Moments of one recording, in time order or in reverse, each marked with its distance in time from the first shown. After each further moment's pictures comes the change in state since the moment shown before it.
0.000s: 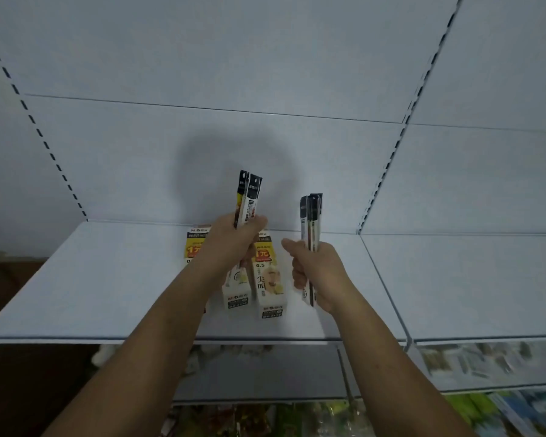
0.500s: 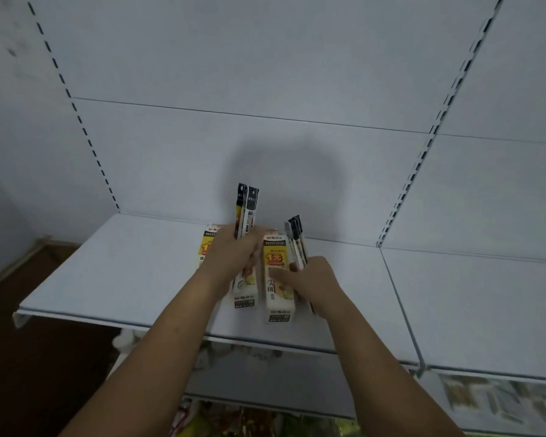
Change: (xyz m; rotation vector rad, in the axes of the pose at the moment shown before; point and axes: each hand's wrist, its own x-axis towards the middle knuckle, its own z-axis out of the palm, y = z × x) left_hand -0.011 -0.015 0.001 -0.053 0.161 -0.047; right_hand 0.030 0.031 0.001 -0.401 -0.106 -0.012
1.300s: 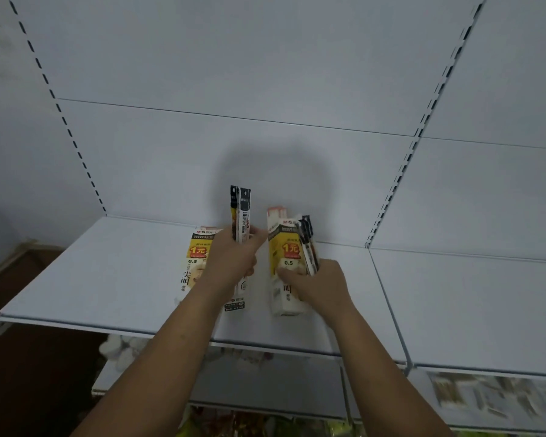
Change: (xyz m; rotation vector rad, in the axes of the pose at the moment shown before) left_hand 0.003 -0.007 0.023 -0.042 0.081 0.045; right_hand -0.026 0.000 -0.025 0.055 0.129 -0.117
